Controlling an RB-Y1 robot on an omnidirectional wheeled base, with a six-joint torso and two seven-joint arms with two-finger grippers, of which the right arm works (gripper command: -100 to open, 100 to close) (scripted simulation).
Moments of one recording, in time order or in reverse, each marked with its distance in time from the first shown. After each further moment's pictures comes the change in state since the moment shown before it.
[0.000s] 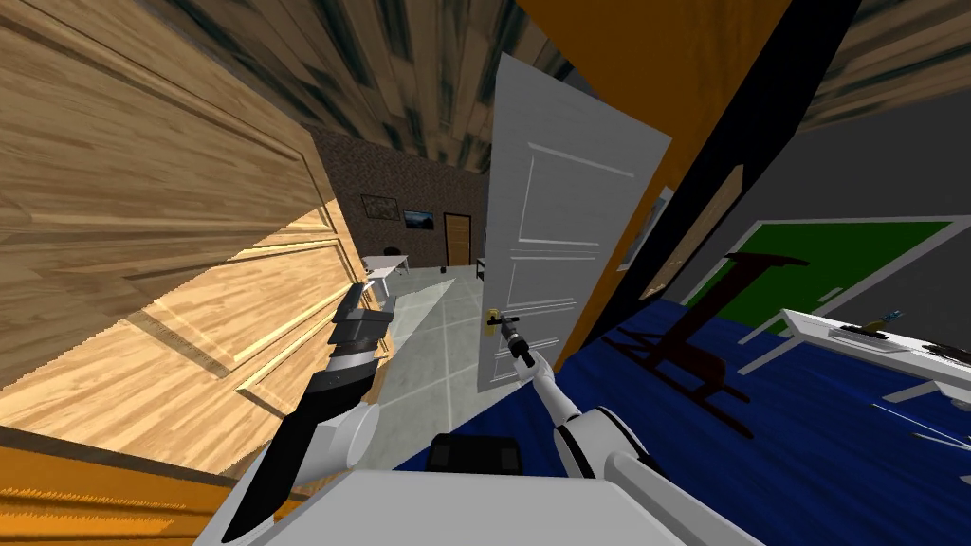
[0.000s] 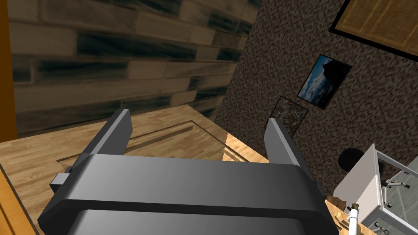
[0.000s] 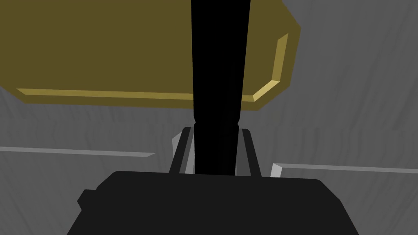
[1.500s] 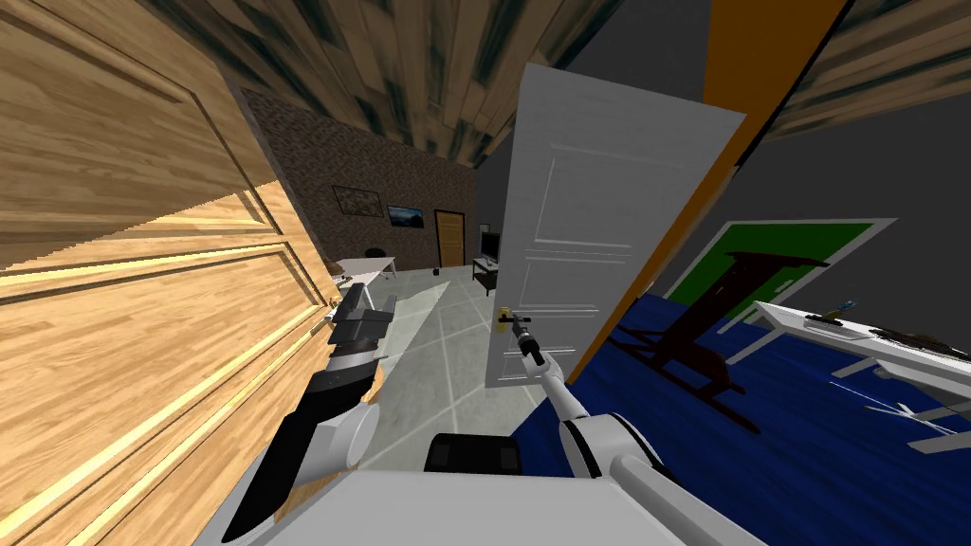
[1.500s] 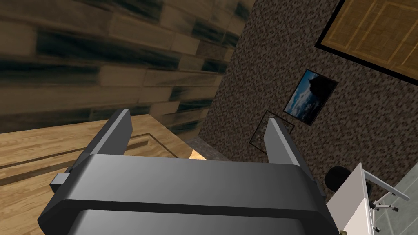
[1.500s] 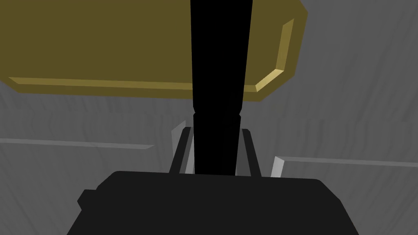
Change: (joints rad) arm 0.013 -0.032 -0.142 -0.009 -0.060 0.034 0.089
